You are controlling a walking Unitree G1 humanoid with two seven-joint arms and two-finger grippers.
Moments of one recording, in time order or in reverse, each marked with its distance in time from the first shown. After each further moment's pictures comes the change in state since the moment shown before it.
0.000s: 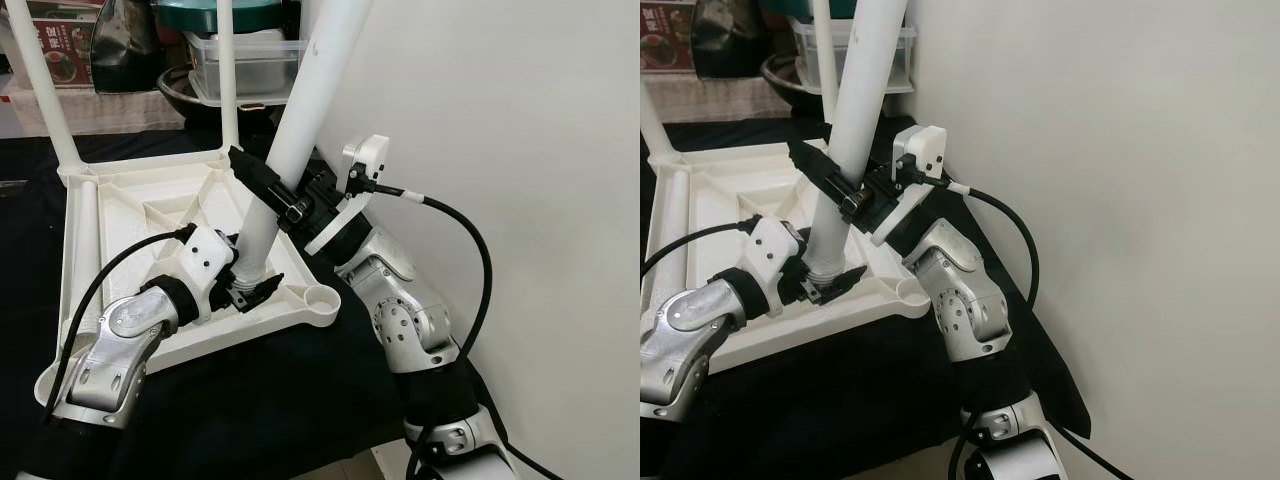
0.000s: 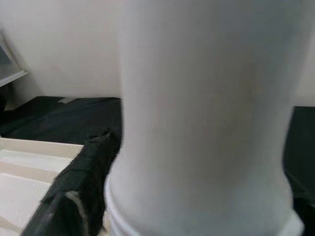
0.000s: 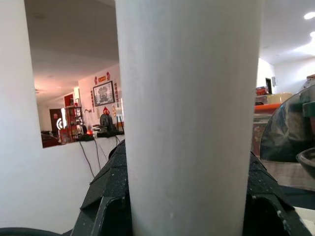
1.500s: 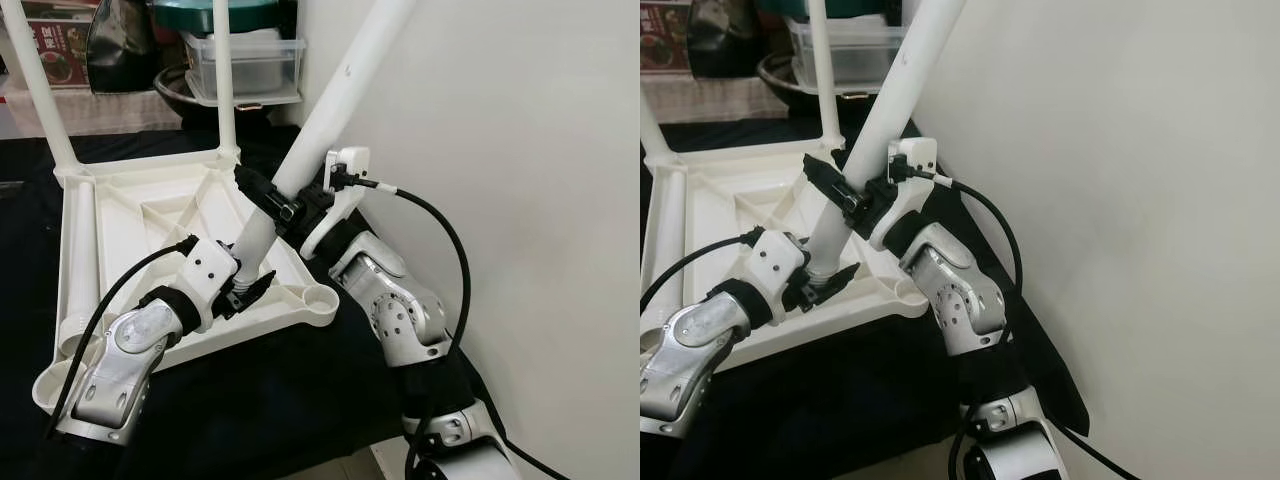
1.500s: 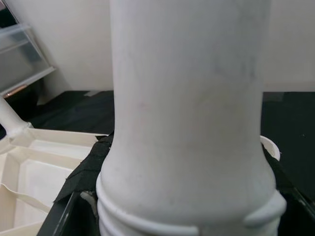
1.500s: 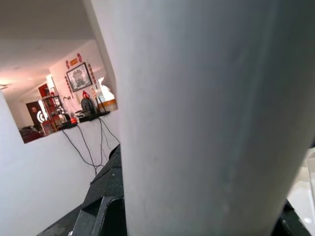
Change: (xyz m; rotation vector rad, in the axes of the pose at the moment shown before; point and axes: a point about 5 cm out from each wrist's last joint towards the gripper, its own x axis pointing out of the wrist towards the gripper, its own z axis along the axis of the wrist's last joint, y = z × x) left arm -0.006 -0.006 -0.007 0.080 0.030 0.022; right arm -0.001 -0.015 -0.013 0.101 0.093 -0.162
